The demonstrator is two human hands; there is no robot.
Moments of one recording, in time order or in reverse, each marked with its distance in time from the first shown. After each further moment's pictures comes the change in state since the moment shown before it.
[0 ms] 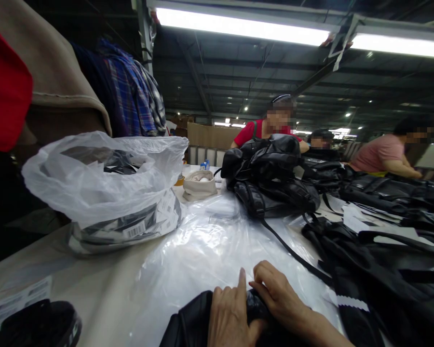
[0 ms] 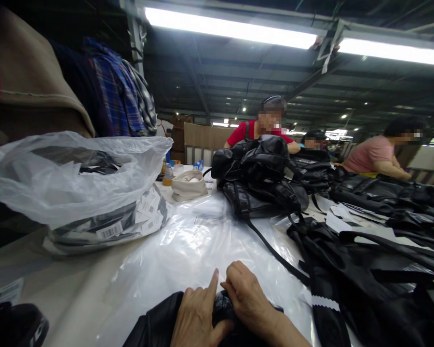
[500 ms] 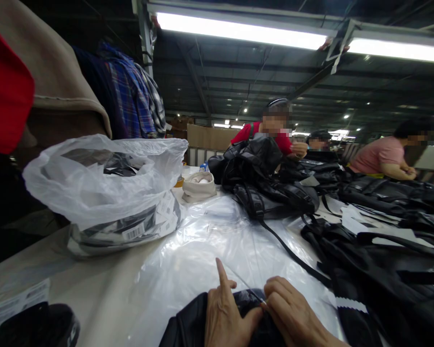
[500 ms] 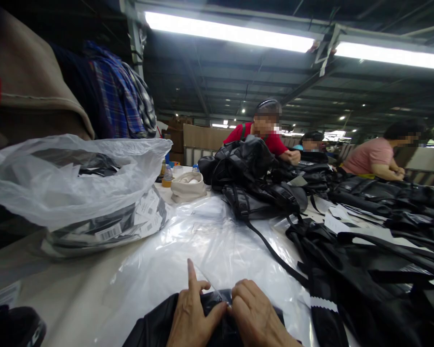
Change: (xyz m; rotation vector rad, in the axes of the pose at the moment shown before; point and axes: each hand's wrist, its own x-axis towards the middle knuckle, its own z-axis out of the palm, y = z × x) left_hand 0.008 0.016 -0.024 -0.281 -0.014 -0.352; right_hand -0.021 -0.024 -0.028 -0.214 0.065 -0.326
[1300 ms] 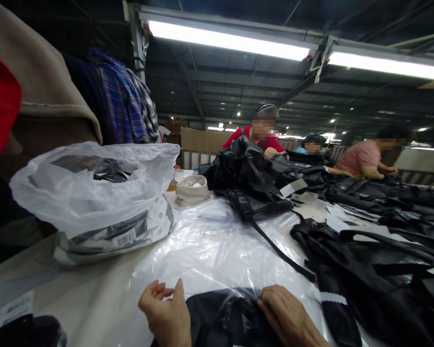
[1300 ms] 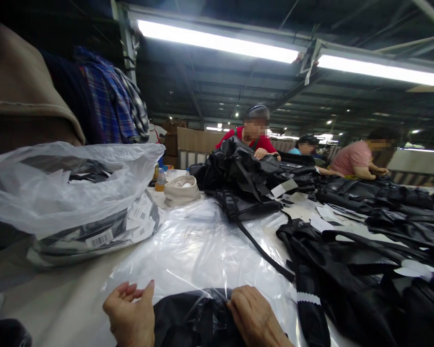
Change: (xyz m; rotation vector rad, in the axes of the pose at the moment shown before) left_hand 0.029 -0.046 -0.046 -0.409 1.018 -0.233; right_hand -0.035 0.012 0.011 -0.053 0.029 0.131
